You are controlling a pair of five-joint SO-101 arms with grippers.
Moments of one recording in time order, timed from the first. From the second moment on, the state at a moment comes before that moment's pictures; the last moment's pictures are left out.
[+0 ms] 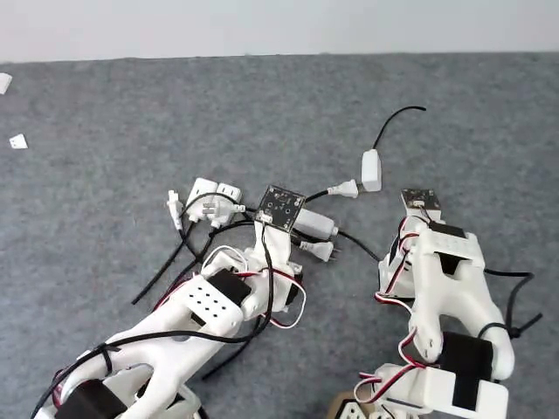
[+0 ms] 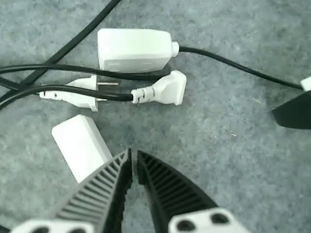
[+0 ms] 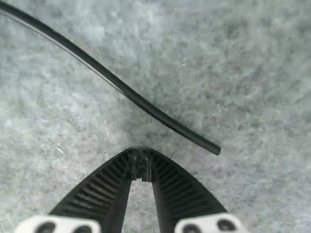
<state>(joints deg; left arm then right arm) 35.3 -22.1 58.9 34.9 20.9 11.3 -5.5 46.6 59.1 10.3</state>
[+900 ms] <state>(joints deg) 32.5 -22.1 55.8 39.8 20.9 11.3 -5.5 46.6 59.1 10.3</state>
